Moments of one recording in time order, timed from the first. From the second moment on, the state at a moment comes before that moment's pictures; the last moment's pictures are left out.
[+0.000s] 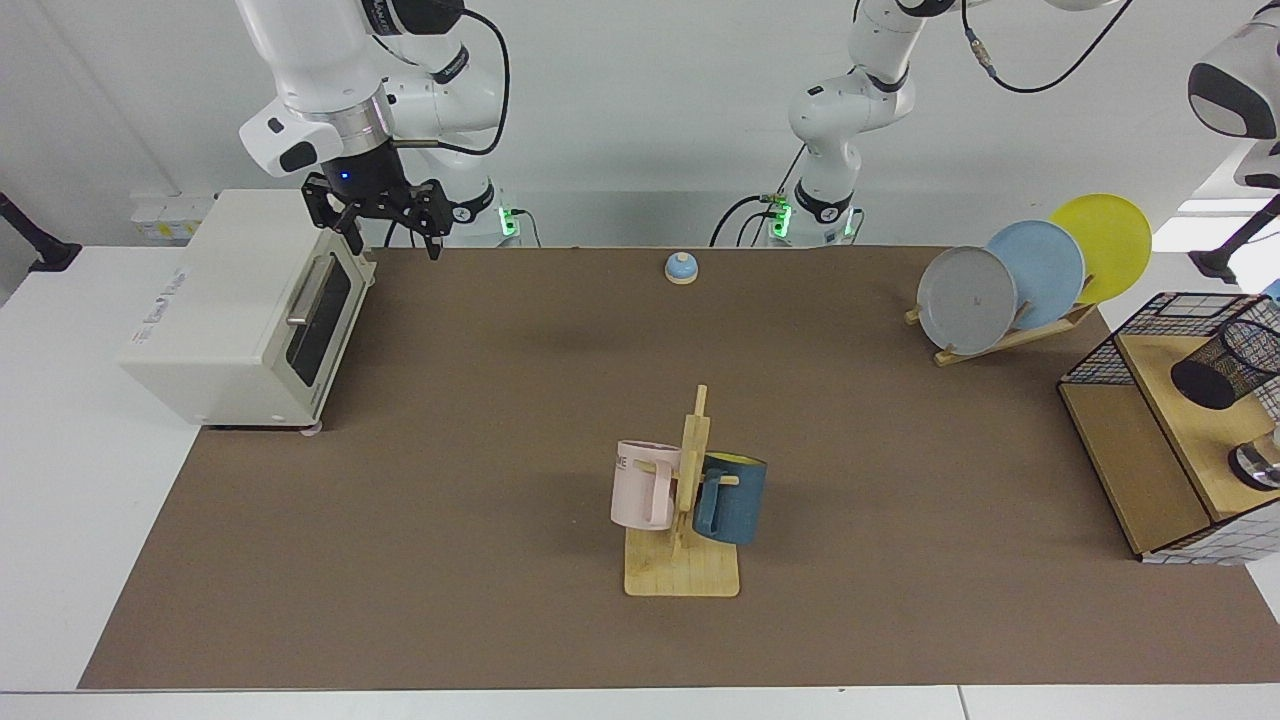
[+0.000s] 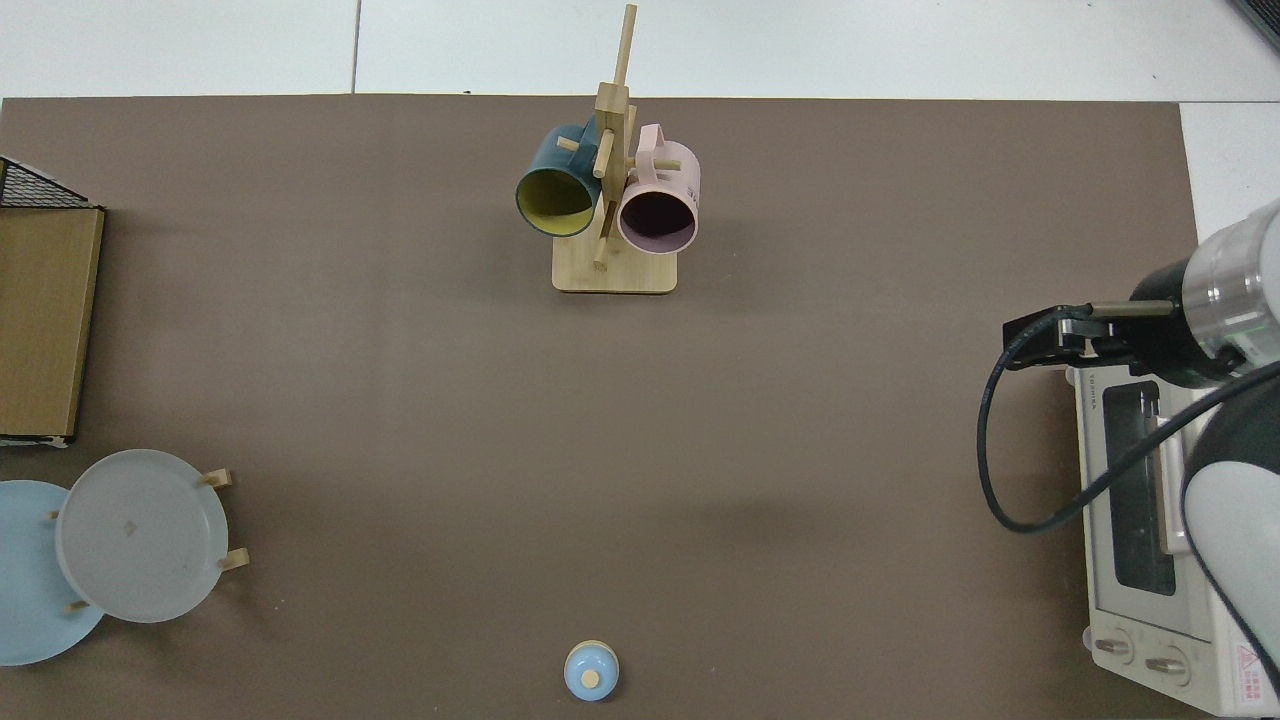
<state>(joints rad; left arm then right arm) 0.31 0.19 0.09 -1.50 0.72 2.10 1.92 0.10 -0.02 0.05 -1.55 -0.03 1.52 0.22</state>
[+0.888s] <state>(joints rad) 0.31 0.30 0.09 -1.52 0.69 2.15 1.88 0.10 -0.02 0.05 -1.55 -0.03 1.52 0.22</state>
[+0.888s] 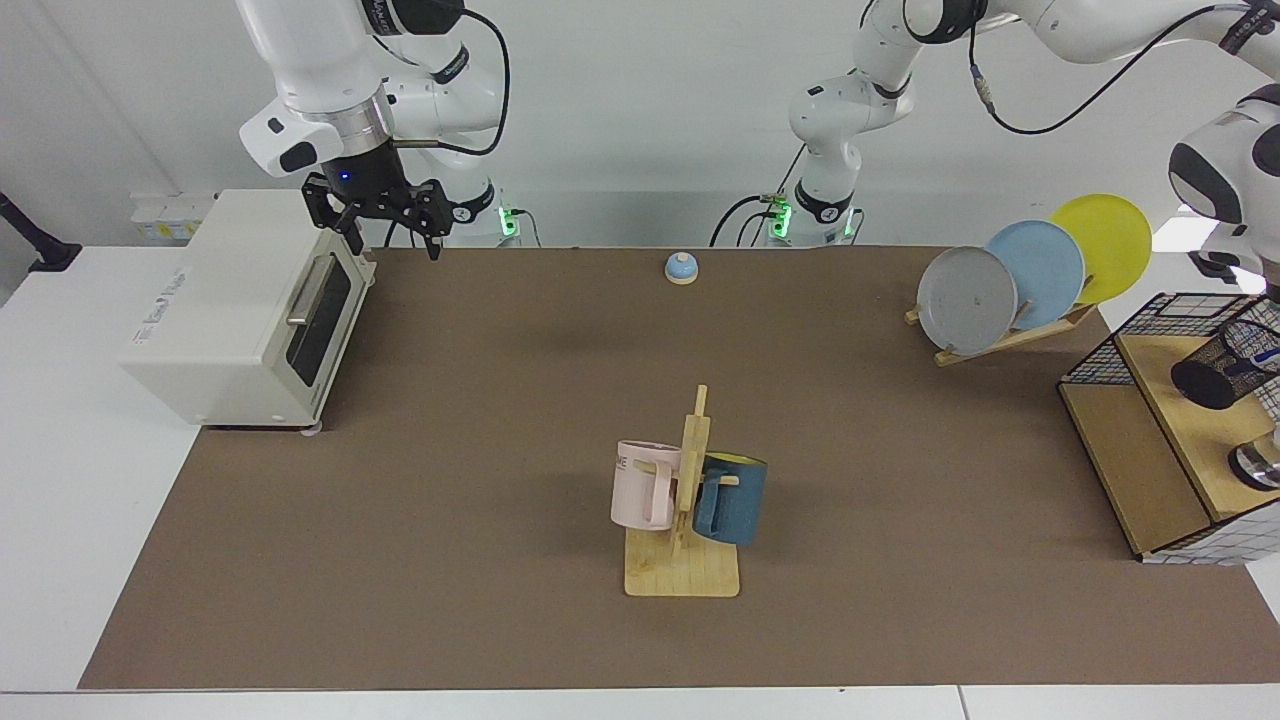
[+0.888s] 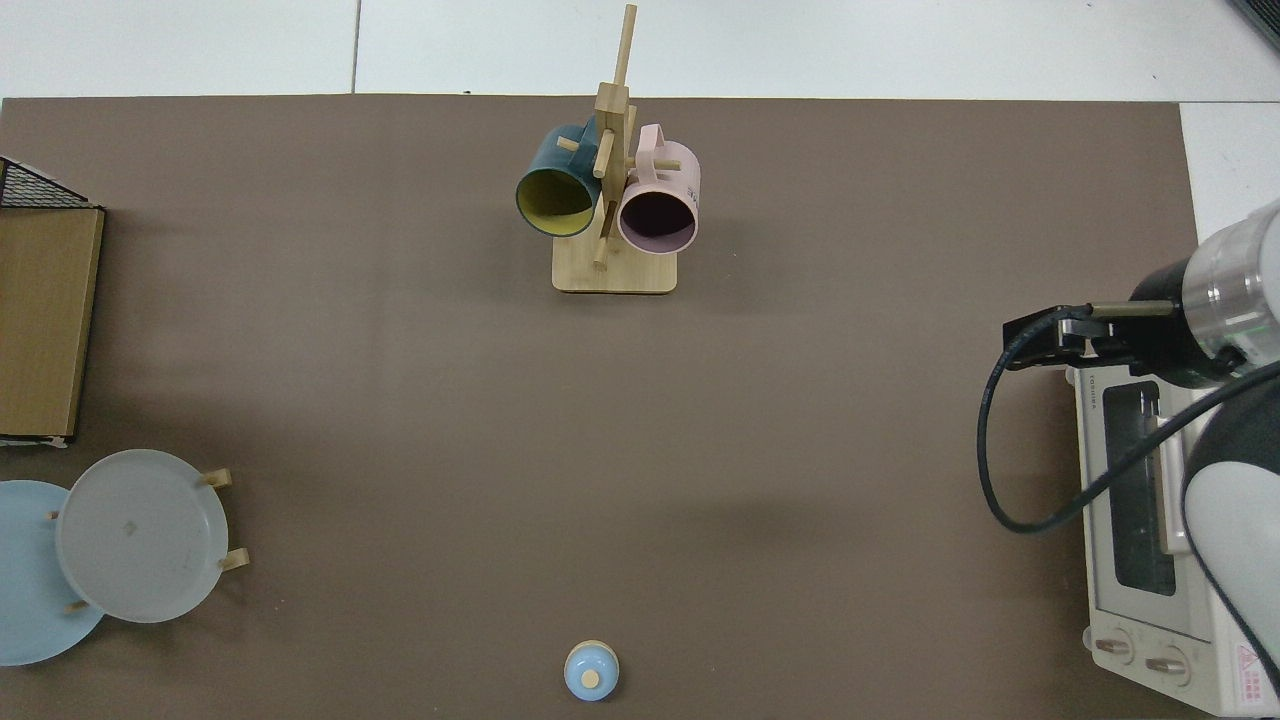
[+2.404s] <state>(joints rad) 0.31 0.30 0.10 -1.59 0.64 2.17 1.85 0.10 -0.02 0.05 -1.55 -0.03 1.52 0.22</state>
